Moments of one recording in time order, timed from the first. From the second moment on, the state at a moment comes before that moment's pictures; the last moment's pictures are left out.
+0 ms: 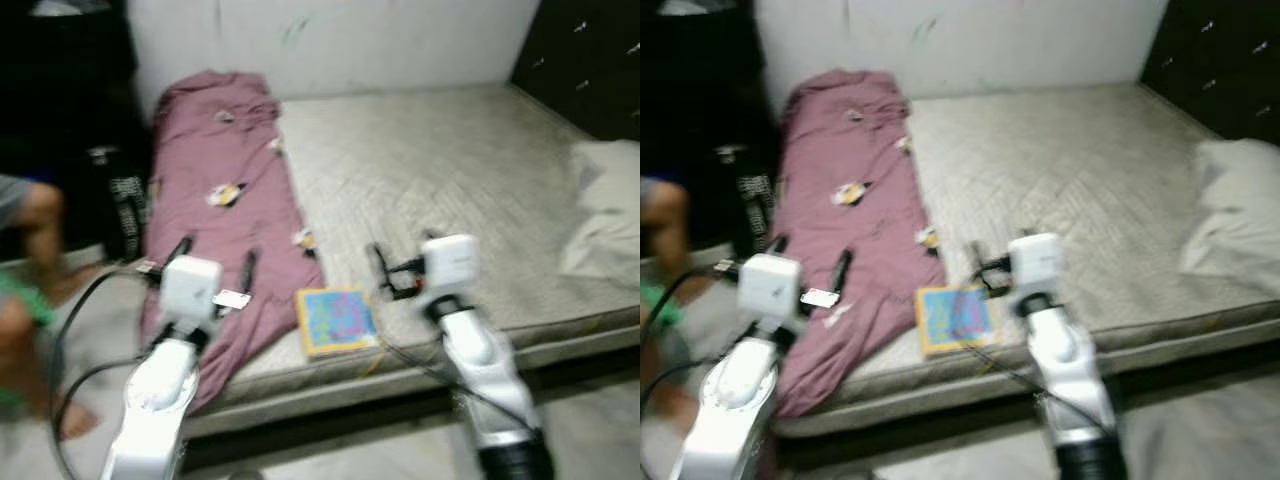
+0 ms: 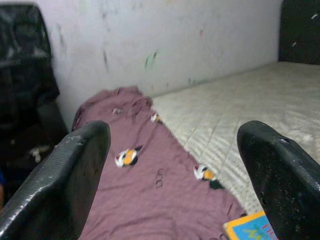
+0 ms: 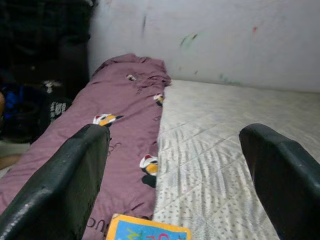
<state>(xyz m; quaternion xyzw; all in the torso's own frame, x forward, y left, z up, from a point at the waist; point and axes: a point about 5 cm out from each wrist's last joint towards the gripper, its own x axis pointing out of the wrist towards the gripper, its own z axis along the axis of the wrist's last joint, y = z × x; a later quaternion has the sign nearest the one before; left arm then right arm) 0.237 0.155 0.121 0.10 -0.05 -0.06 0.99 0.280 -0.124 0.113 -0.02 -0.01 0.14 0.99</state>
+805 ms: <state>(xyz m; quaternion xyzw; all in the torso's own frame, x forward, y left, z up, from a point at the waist) 0.241 0.150 0.122 0.09 -0.05 -0.04 0.99 0.281 -0.132 0.110 -0.02 0.00 0.13 0.99</state>
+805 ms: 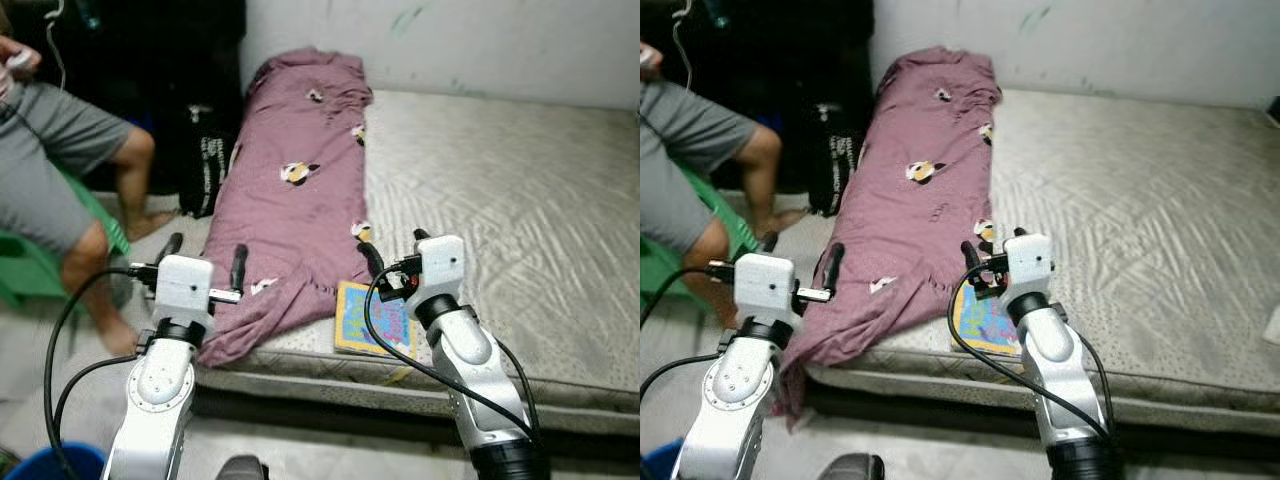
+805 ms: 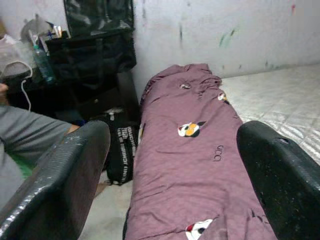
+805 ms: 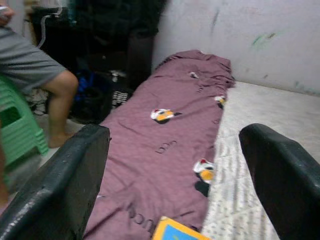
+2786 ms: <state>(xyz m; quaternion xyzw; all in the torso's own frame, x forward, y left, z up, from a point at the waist) 0.248 0.152 0.127 0.10 -0.07 -0.03 0.99 0.289 -0.131 0.108 -0.03 0.01 0.12 0.99</state>
